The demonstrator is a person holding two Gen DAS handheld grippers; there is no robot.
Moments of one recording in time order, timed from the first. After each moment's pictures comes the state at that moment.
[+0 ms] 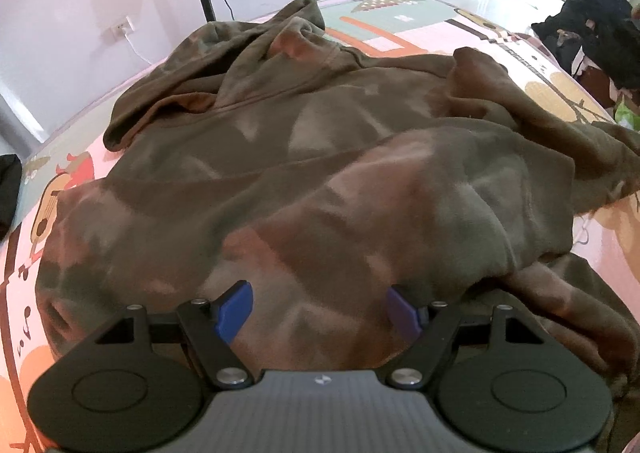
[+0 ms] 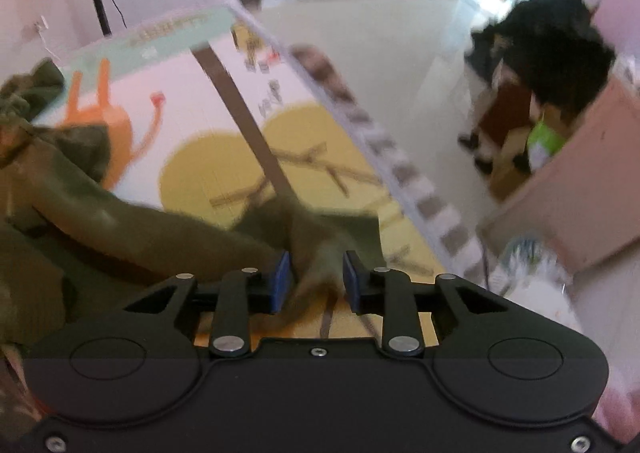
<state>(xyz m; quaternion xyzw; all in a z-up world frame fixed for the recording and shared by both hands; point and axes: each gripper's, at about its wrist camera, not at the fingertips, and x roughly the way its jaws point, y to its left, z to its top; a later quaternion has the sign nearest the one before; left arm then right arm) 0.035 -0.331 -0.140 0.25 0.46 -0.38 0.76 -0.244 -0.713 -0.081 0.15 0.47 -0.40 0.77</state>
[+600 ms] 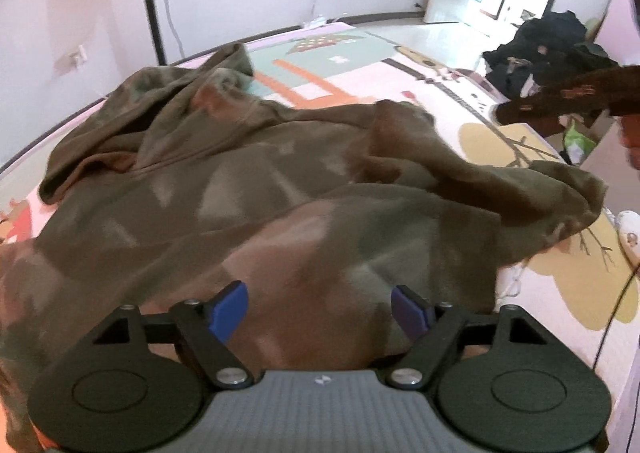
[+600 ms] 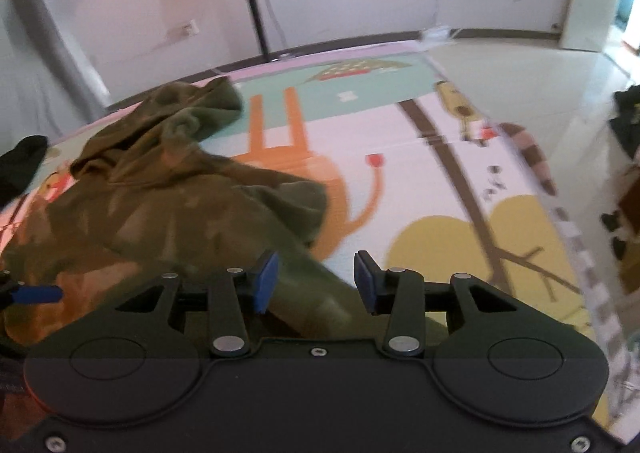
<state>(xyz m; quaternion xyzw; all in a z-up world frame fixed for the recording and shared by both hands) 0.013 -0.380 -0.122 0.21 0.44 -0.45 0.75 -0.103 -0.665 -0.084 0.16 0.44 -0.19 0.86</state>
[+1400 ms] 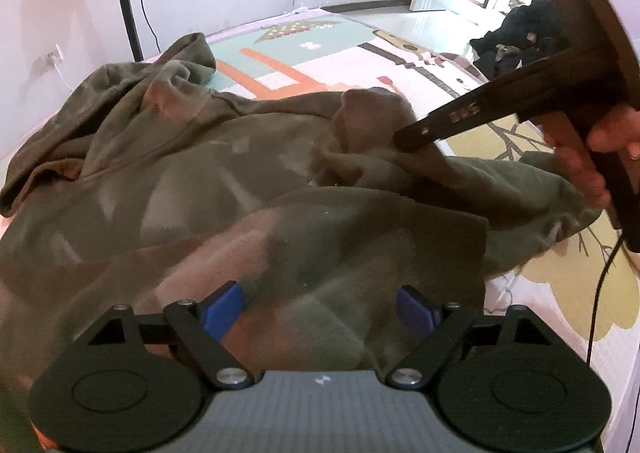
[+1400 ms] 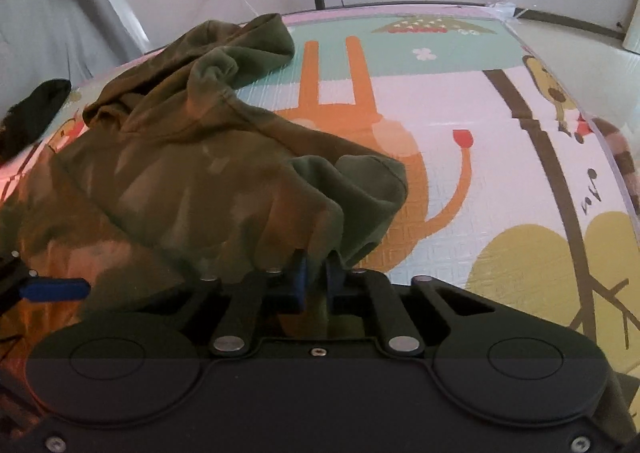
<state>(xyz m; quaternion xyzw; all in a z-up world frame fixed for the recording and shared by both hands) 0.007 -0.418 -0.146 0.21 0.45 -0.46 0.73 -0.043 -0.664 -0.153 0.15 0.49 -0.11 0.85</state>
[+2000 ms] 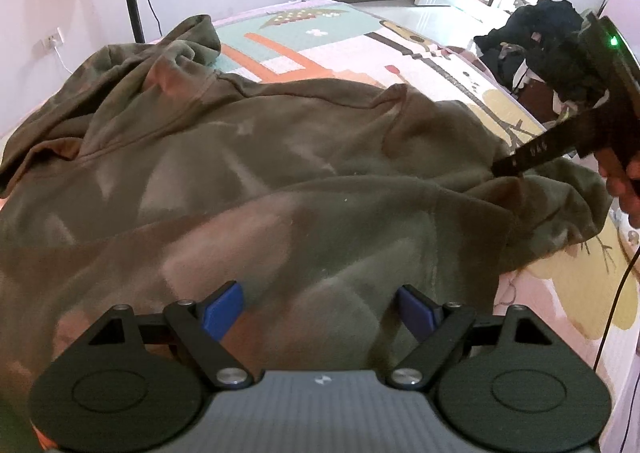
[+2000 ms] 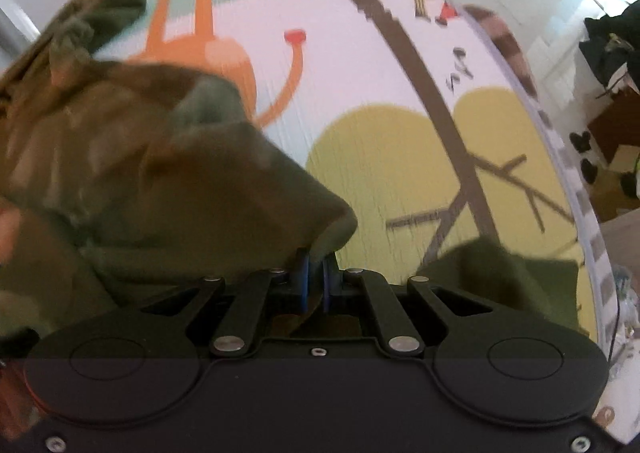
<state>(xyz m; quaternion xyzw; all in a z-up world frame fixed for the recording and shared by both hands) 0.012 -0.415 -0.154 0.21 0.47 -0.46 0.73 -0.102 -0.714 -0.174 0.18 0.56 -0.25 0.77</state>
